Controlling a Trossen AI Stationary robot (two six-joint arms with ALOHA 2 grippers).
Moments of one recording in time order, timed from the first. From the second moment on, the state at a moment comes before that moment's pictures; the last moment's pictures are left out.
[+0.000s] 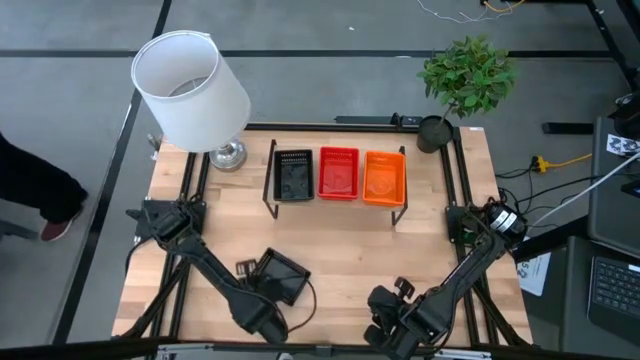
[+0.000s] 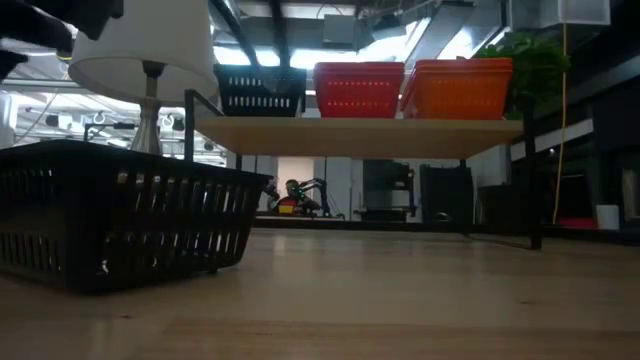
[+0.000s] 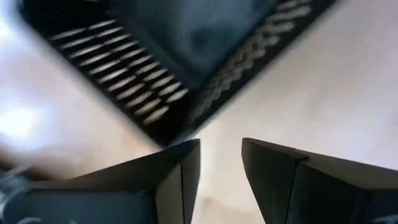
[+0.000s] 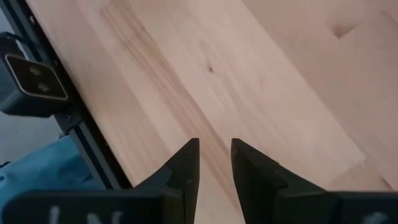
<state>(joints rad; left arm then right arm) -0.74 2.09 1.62 -1.30 -0.11 -1.02 0.86 1.95 1.51 -0.90 0.42 1.46</state>
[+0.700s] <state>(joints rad) -0.68 1.98 1.62 -1.05 -0.47 -0.86 0.85 1.96 1.50 -0.91 0.52 1.46</state>
